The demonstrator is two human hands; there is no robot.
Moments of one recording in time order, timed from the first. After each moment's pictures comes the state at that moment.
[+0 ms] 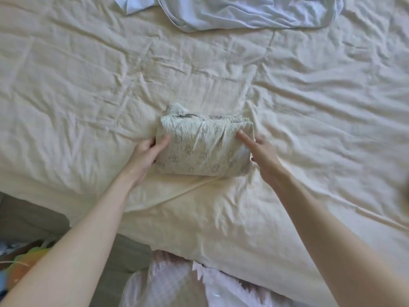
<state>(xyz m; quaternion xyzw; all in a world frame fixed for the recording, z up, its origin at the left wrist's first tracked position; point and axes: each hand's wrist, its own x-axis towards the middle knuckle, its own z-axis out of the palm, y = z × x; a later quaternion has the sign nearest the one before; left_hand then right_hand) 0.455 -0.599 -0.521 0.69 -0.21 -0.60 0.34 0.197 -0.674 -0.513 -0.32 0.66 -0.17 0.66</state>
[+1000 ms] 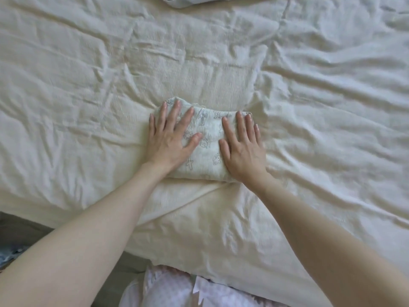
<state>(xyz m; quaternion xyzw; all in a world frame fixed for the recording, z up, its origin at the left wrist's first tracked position) 0.424 -0.648 -0.599 0.72 -0.66 -0.21 -0.05 0.228 -0.666 -0.614 -0.79 0.57 0.05 0.22</state>
